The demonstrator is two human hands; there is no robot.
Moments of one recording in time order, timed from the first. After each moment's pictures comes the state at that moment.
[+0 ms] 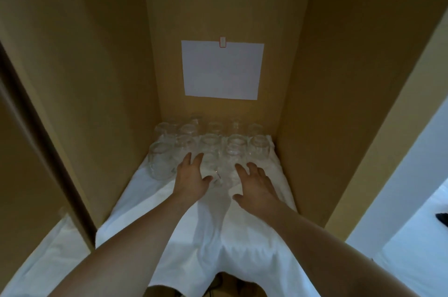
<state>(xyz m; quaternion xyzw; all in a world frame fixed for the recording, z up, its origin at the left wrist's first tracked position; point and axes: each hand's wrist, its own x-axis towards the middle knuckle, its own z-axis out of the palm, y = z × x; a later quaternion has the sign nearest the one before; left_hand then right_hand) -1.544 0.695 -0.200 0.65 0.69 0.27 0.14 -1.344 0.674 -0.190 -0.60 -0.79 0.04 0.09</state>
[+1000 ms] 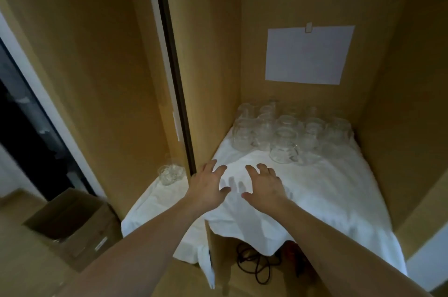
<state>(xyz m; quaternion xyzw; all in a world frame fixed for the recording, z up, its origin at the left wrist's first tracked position) -1.686 0.512 -0.213 0.66 0.74 0.12 0.04 -1.504 0.571 -0.220 -0.52 -0.85 0.08 0.07</state>
